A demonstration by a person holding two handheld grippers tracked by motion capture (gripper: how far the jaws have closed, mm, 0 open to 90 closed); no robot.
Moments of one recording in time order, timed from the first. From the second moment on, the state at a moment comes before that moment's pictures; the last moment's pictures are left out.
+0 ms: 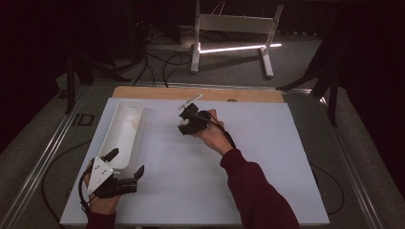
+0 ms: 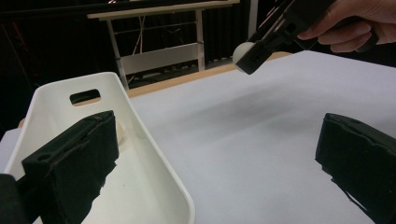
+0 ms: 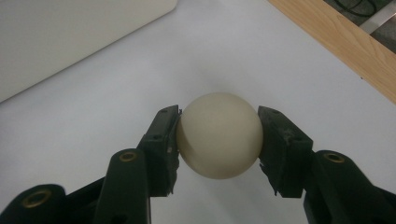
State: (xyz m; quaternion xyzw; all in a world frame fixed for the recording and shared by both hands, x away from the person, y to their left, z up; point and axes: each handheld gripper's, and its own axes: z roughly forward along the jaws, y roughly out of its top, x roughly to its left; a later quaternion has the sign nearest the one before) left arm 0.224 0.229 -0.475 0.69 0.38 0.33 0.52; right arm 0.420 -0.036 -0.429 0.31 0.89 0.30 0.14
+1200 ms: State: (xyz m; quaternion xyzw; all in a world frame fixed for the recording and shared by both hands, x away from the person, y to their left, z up) left arm 0.224 0.228 -0.475 0.69 0.38 0.33 0.52; right arm 0.415 -0.028 -0.408 0.30 0.89 0.33 0.14
